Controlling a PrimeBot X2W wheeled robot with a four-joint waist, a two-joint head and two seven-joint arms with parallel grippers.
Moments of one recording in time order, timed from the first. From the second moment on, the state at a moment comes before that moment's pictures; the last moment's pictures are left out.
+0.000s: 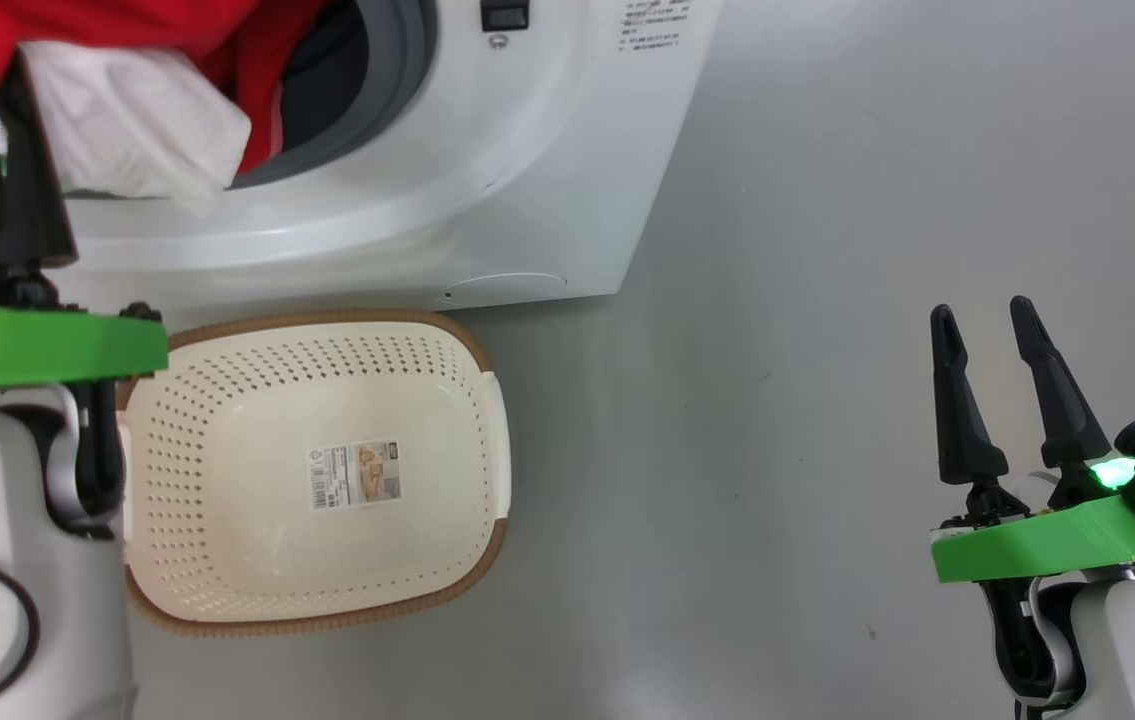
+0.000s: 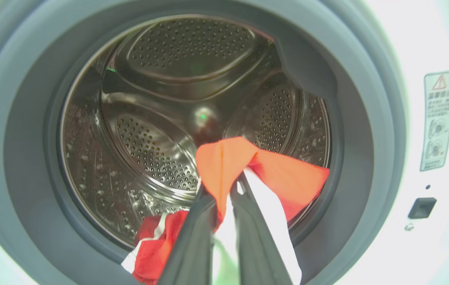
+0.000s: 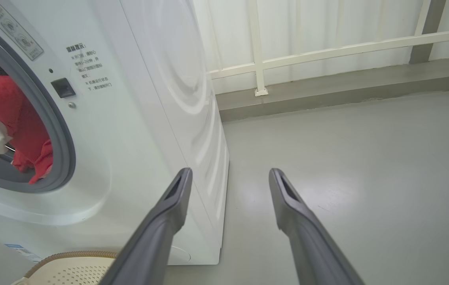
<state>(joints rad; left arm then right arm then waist) -0.69 0.09 0.16 0.30 -0.18 -0.11 -0.25 -0.19 -0.05 -0.03 0.10 0.38 0.12 -0.26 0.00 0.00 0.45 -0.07</state>
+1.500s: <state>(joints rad) -0.46 0.02 0.12 0.50 -0.17 -0.12 -0.26 -0.22 -0.05 -0.04 0.09 0.37 0.12 -0.26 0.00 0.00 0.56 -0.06</state>
